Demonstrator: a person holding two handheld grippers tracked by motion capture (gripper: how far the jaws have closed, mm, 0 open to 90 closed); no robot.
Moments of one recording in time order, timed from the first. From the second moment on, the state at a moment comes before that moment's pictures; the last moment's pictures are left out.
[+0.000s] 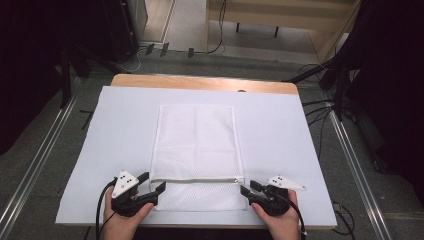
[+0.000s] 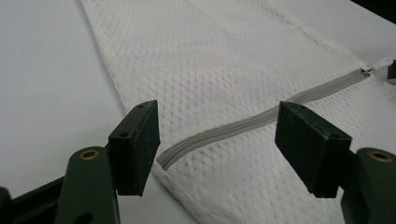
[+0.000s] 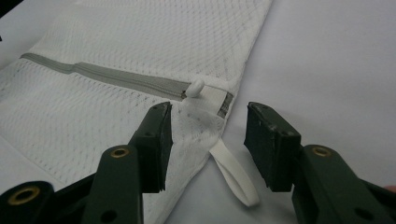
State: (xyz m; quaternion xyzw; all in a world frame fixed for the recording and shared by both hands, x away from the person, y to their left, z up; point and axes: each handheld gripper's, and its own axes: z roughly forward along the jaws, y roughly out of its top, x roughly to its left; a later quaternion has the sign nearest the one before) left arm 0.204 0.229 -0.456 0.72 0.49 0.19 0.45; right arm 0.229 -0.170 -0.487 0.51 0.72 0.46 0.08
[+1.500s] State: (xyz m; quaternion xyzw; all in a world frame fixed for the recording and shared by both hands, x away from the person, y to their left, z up) left arm 0.263 0.061 -0.456 0.77 0.43 -0.03 0.47; right arm 0.204 -0.139 -0.474 0.45 0.74 0.46 0.21
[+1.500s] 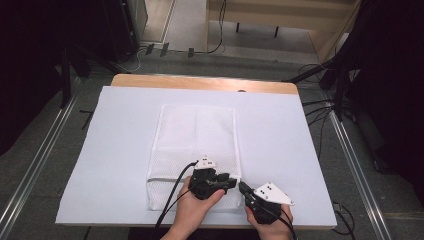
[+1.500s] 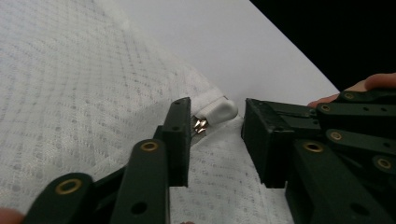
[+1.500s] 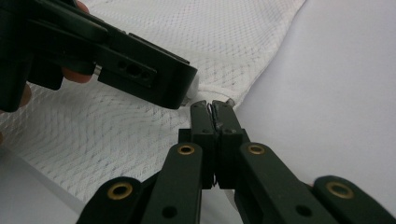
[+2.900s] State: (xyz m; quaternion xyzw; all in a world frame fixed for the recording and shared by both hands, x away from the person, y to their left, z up) left arm 0.269 0.096 -0.467 0.78 0.44 -0.04 0.44; right arm 0.200 -0.137 -0.465 0.43 0.75 0.45 0.22
